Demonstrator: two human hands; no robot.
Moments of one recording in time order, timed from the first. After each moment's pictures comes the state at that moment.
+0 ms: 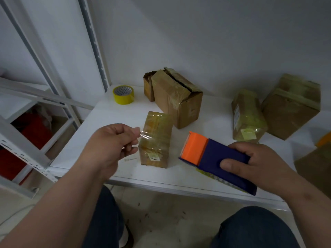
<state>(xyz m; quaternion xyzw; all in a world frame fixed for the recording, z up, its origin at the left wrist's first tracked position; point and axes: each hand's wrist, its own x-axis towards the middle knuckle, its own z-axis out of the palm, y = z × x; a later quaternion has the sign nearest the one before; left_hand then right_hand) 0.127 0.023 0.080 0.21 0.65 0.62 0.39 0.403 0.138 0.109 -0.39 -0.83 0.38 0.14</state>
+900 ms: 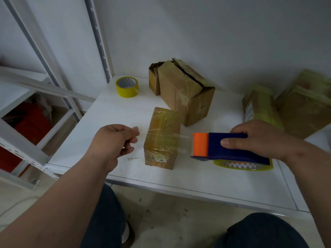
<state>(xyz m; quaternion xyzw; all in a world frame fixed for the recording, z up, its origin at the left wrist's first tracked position) 0.086 0.047 0.037 0.14 0.71 0.58 0.38 0.356 0.213 0.112 -0.43 -0.86 0.28 -0.04</state>
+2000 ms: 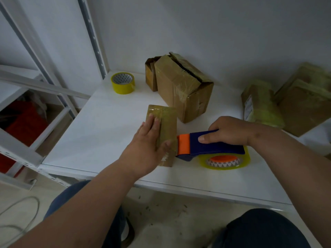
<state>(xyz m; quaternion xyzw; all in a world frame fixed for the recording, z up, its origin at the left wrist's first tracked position) 0.127 0.072 0.001 0.54 0.77 0.25 0.22 0.307 0.236 0.080 -0.41 -0.85 0.28 -0.16</state>
